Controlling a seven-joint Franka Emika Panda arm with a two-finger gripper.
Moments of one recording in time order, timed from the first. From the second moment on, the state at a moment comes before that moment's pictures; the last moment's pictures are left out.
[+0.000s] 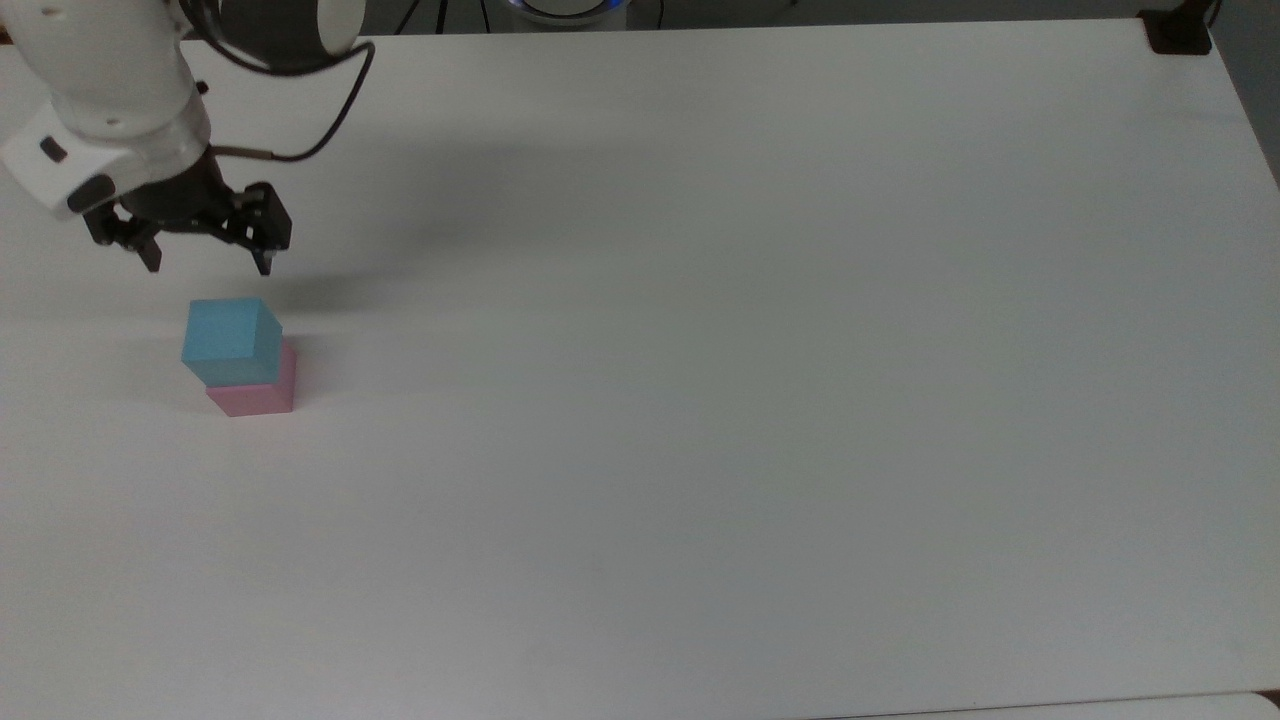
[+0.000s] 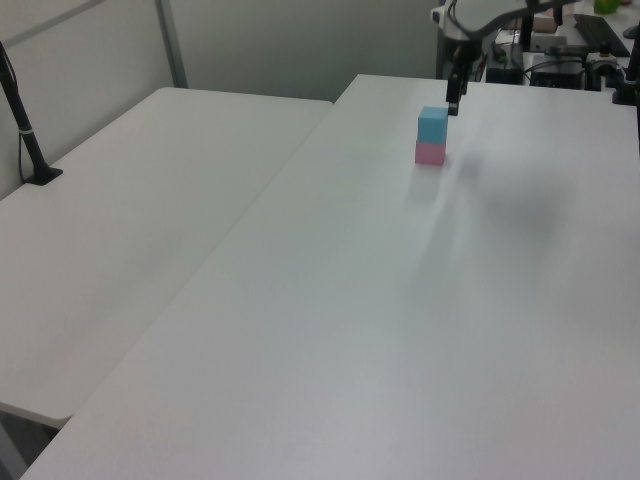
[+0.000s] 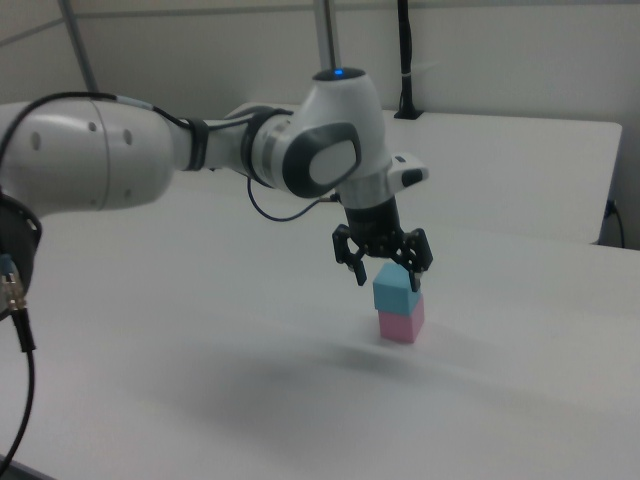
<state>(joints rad) -0.16 0.44 -0.22 -1.51 -0.01 2.04 -0.43</state>
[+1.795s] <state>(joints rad) 0.20 0.54 -0.21 -1.57 0.02 2.19 -0.10</state>
